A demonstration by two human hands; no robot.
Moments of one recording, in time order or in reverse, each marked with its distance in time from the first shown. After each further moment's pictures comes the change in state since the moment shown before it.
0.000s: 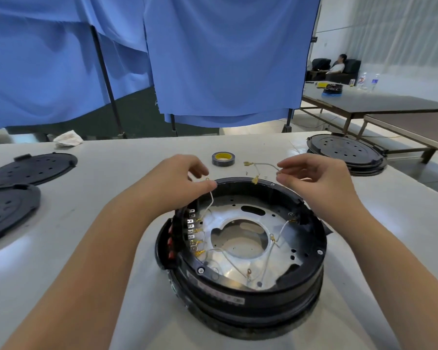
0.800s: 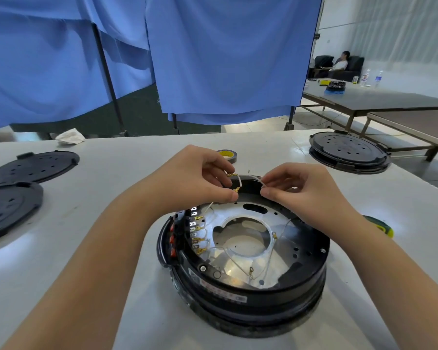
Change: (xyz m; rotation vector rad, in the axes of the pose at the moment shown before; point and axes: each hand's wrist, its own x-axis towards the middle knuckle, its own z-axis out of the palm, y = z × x) left_hand -0.010 0.022 -0.002 -0.322 -0.094 0.126; right_hand -0.010 -0.010 0.013 -0.073 -0.222 0.000
